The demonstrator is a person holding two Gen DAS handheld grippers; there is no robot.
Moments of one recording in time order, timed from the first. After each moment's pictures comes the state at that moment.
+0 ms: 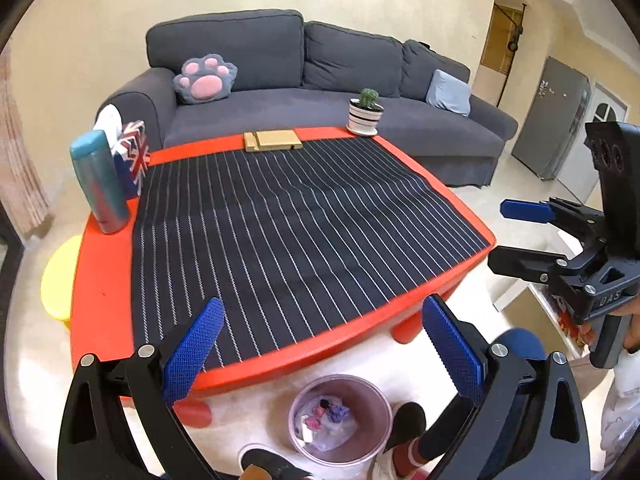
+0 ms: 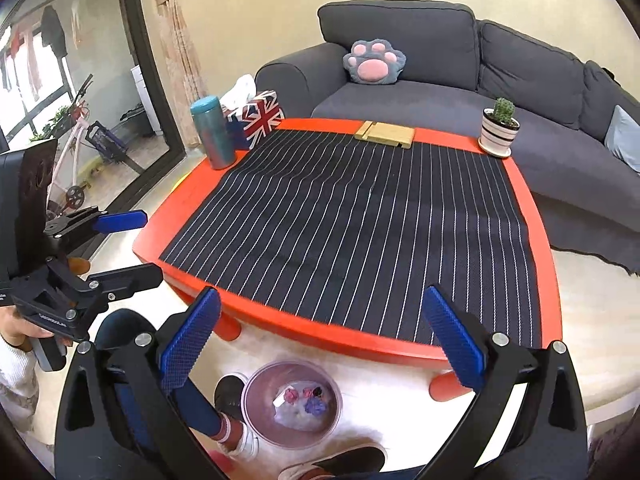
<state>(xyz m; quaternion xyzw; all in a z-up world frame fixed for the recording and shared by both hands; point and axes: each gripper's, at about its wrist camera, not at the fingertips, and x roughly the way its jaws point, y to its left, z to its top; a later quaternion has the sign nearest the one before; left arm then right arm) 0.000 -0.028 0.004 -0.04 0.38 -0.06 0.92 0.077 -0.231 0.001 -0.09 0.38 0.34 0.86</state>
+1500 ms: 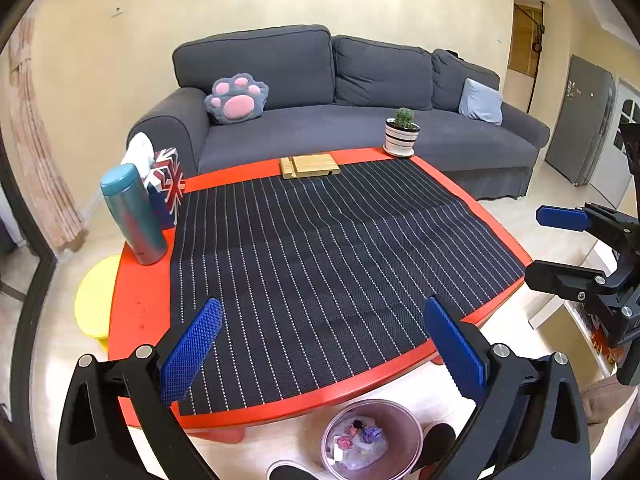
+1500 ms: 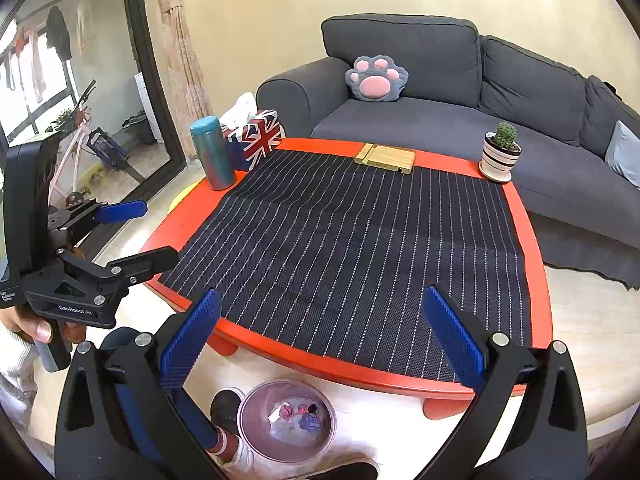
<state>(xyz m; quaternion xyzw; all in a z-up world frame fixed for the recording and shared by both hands) 0.023 -0.019 0.023 -0.01 0.36 0.00 0.93 0.093 -0.223 0.023 -0.09 0.35 0.35 0.86</state>
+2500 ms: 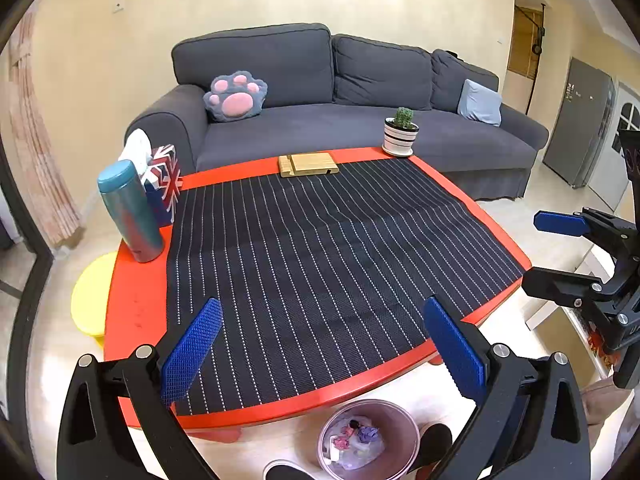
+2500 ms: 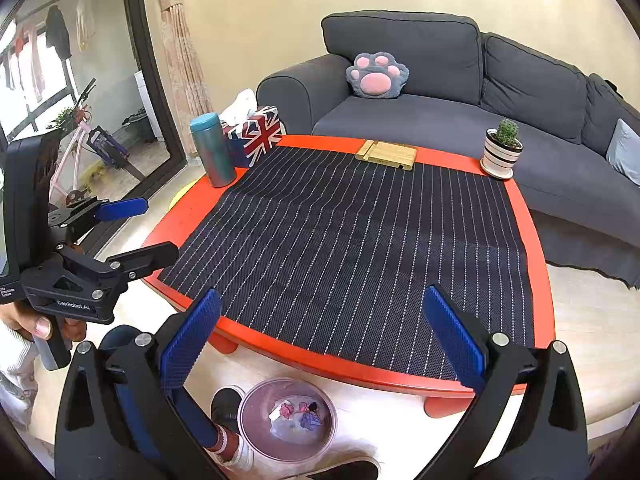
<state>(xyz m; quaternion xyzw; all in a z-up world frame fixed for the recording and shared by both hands) 0.024 -0.018 0.021 -0.02 0.36 0.00 0.93 0.094 -0.221 0.017 -0.09 0.36 0.35 0.86</state>
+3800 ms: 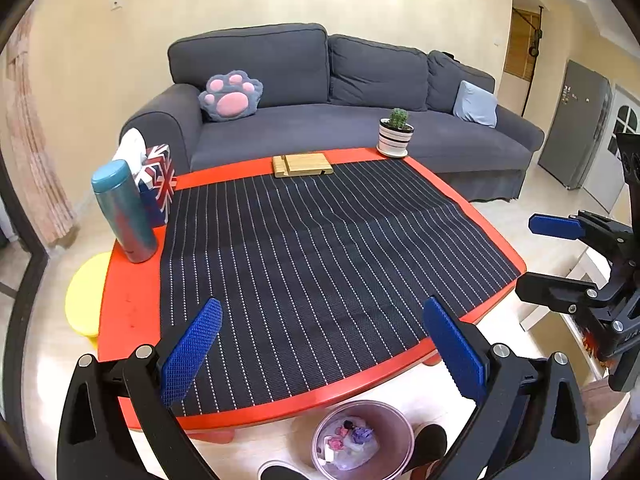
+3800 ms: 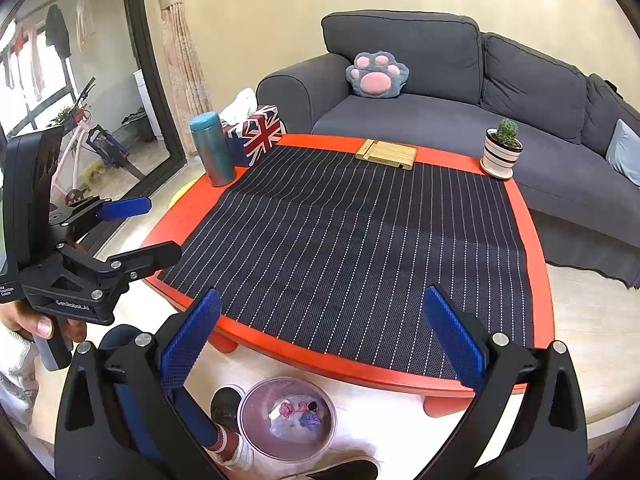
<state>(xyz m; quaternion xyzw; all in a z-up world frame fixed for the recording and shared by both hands) 0.027 -0.020 0.020 -0.02 0.36 -0.01 0.93 0.093 -0.222 0.015 -0.09 0.36 0.35 0.86</state>
